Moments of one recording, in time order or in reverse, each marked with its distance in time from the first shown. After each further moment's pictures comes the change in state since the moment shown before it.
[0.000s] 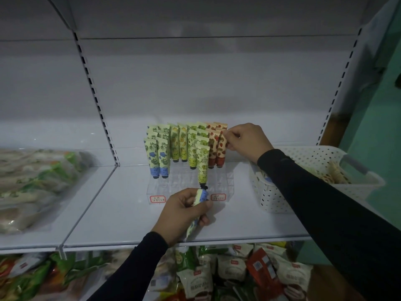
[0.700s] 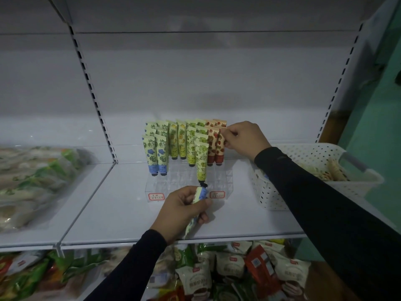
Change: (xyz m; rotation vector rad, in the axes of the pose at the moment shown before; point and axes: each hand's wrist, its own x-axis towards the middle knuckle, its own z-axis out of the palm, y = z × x) left_hand 0.001 -0.002 0.000 0.006 -0.024 0.024; right_hand -0.001 -0.002 0.003 -0.067 -0.004 -0.033
